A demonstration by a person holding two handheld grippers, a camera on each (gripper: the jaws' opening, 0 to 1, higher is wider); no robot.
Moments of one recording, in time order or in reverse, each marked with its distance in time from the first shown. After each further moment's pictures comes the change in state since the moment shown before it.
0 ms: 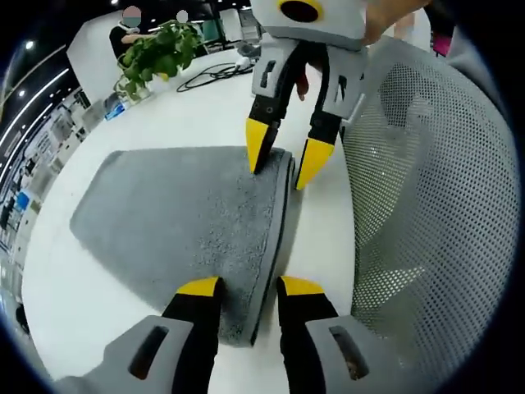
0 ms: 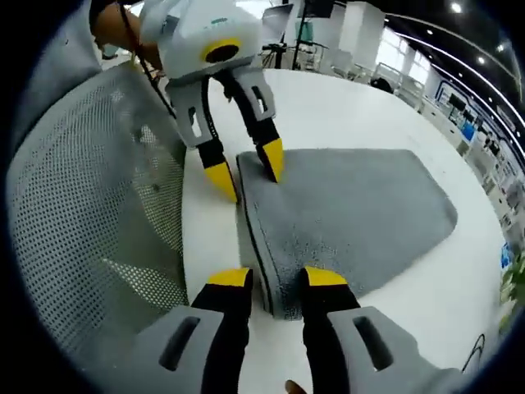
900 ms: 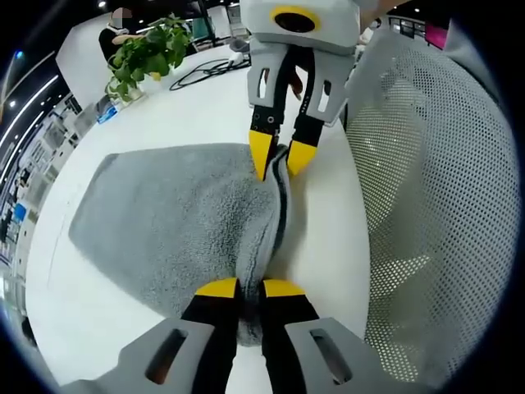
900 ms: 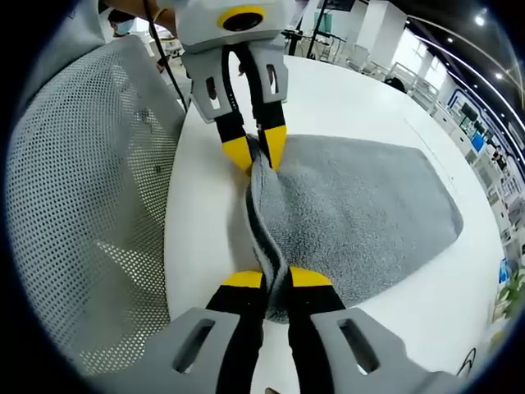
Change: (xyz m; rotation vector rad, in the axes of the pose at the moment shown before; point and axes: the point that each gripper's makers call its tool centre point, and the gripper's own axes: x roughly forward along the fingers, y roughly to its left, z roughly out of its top) left arm 0.003 0.009 0.001 0.067 0.046 0.001; right arm 0.010 -0.008 -0.004 0.056 0.025 0.025
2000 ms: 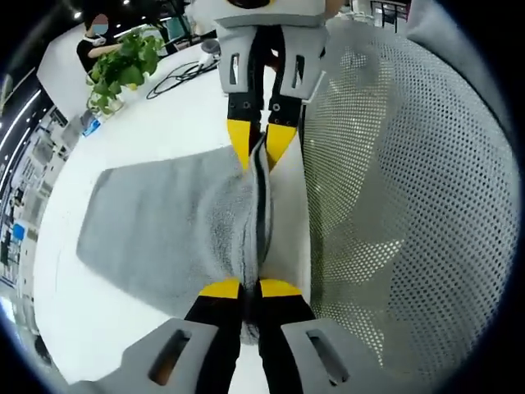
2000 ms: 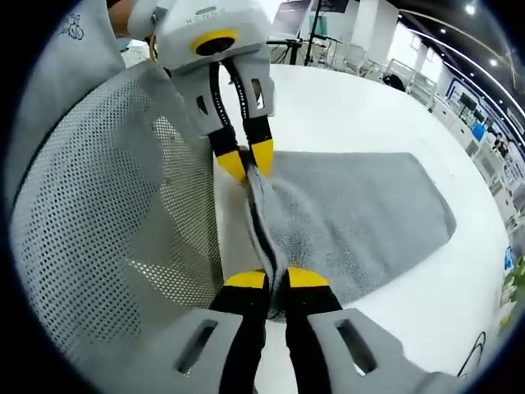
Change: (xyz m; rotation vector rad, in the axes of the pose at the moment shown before) left arm -0.037 -0.036 0.006 0.077 0.007 -0.037; right arm -0.040 0.032 0.022 0.056 -0.042 0.024
